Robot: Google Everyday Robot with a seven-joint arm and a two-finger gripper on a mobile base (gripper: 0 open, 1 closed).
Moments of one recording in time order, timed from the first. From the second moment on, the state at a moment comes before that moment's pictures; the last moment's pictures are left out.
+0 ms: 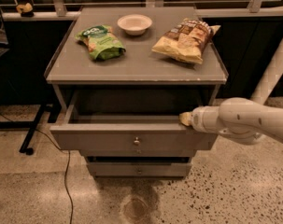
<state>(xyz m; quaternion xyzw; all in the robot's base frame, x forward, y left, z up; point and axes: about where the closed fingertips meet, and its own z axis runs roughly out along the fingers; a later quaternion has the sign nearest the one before) 0.626 -0.199 0.649 -0.06 0.92 0.15 0.37</state>
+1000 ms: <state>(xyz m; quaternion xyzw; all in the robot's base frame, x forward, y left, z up) 0.596 -0.206 0.649 -0.05 0.93 0.15 0.32</state>
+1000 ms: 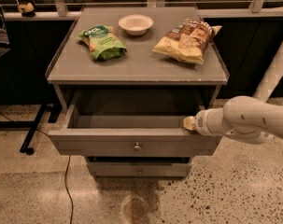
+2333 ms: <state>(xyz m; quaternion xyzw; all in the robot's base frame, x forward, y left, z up) 0.565 -0.220 0.660 -0.03 0.96 0.12 0.25</state>
